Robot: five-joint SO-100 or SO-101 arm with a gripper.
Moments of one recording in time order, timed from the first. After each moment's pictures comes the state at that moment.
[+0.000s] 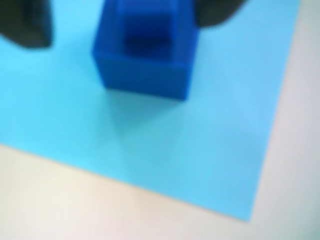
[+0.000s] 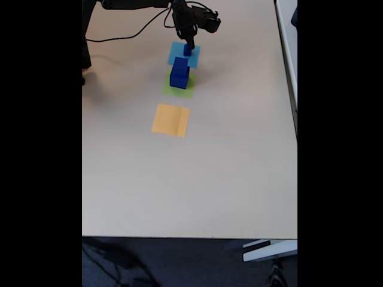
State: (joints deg) arm -13.2 64.0 70.0 61.2 93.5
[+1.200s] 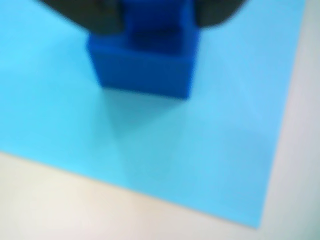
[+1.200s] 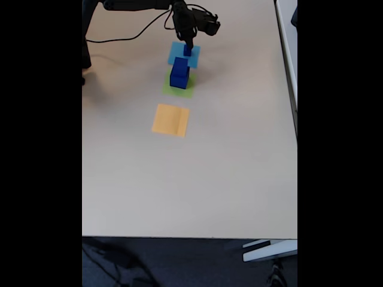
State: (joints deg) arm -13.2 62.2 69.5 61.2 94.4
